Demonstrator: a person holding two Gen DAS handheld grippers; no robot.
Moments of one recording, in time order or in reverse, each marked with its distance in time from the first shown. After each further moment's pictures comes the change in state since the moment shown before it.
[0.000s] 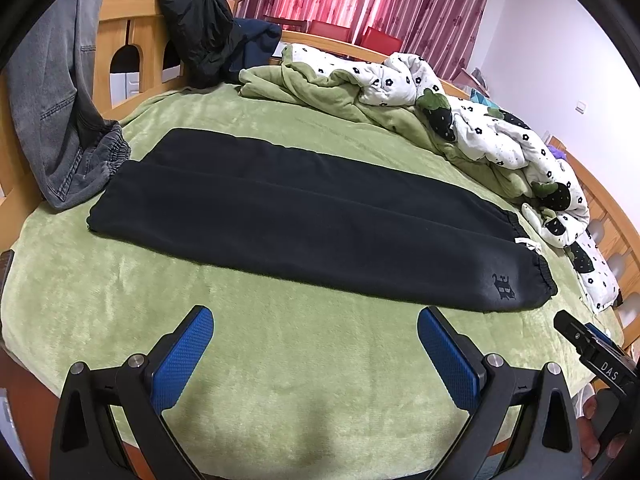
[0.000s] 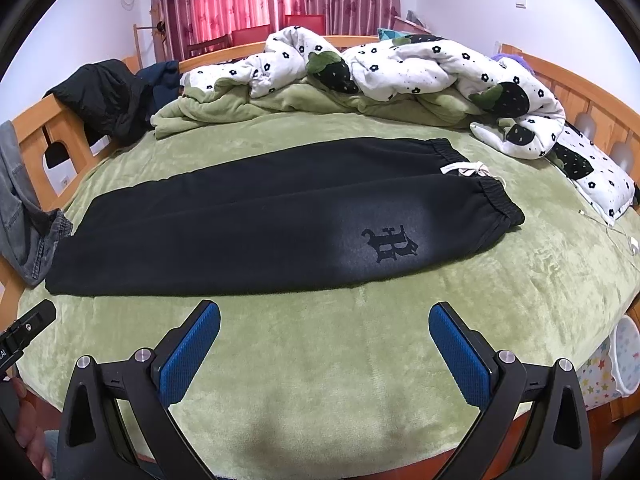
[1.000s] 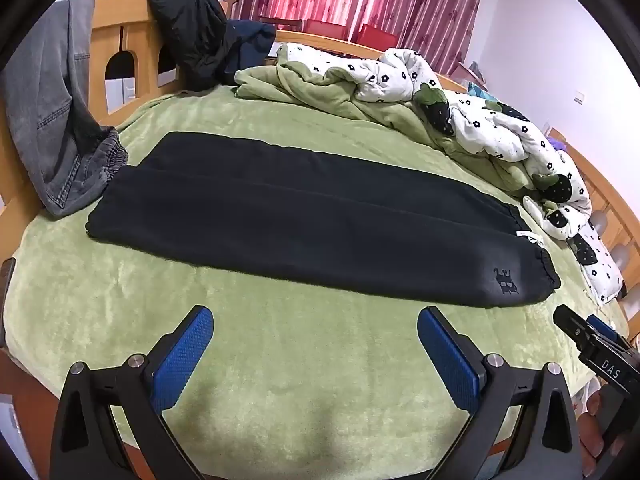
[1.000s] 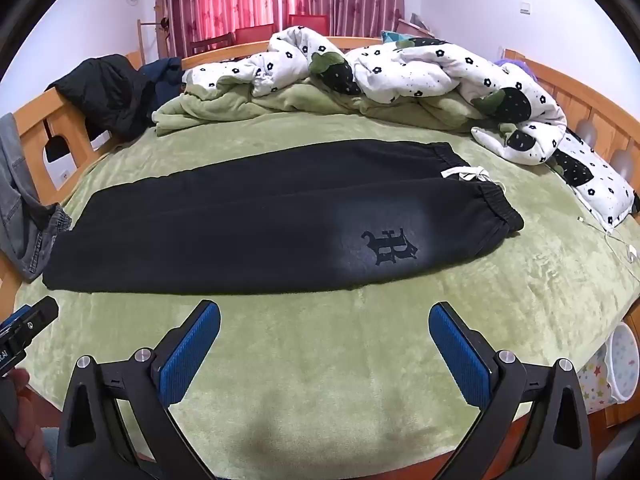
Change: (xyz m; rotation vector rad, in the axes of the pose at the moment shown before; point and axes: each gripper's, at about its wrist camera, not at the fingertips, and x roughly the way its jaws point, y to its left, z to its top) left arm 0.005 -0.015 0.000 0.032 0.018 0.040; right arm 0.000 0.004 0.002 -0.028 -0.005 -0.013
